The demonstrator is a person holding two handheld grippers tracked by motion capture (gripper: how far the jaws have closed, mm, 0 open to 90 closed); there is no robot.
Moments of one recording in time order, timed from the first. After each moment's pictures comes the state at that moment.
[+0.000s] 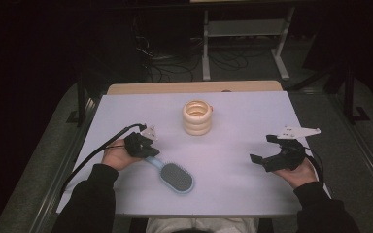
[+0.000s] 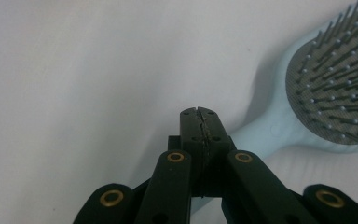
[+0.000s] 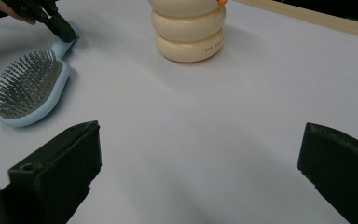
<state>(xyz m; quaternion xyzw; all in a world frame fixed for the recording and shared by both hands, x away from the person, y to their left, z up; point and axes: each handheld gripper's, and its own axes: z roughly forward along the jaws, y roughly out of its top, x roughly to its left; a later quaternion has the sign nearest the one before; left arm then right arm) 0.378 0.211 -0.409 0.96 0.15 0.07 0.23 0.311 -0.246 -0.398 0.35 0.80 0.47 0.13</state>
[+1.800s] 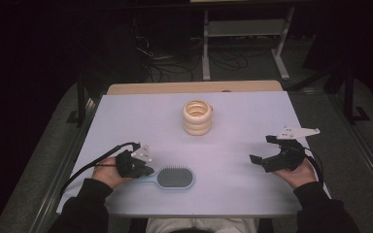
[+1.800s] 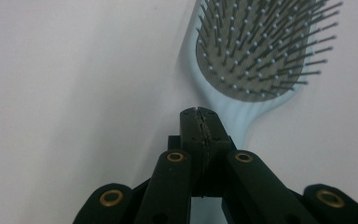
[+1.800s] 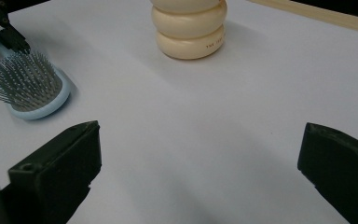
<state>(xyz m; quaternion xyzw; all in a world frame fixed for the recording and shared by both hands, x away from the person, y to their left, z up) 0.318 0.224 -0.406 0.97 0.12 0.06 0.22 0.311 -0.245 -0.399 0.36 0.80 0.46 0.13</state>
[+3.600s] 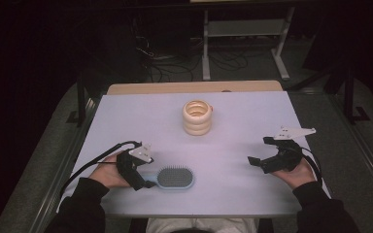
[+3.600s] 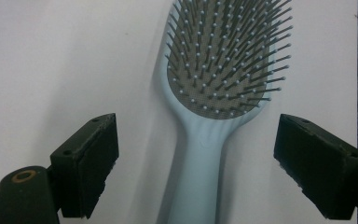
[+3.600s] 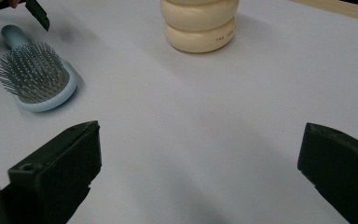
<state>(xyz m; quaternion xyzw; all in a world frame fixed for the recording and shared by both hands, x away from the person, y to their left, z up) 0.323 0.221 -0.407 0.96 0.09 0.01 0.26 0.313 -0.240 -0.402 0.35 0.81 0.46 0.11</state>
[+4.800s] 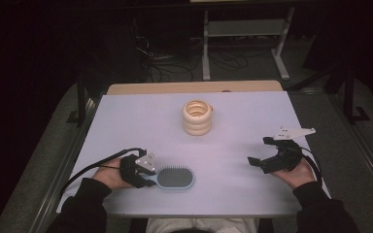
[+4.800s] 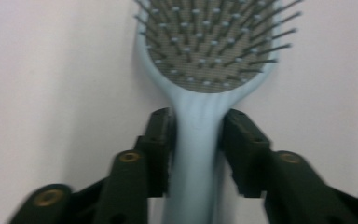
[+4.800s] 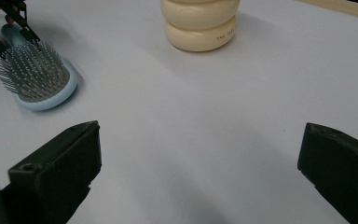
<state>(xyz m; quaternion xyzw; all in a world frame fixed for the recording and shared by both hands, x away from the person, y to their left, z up) 0.317 0.214 -0.421 0.98 0.04 0.02 0.20 0.313 -0.240 -0.402 0.35 0.81 0.46 0.11</state>
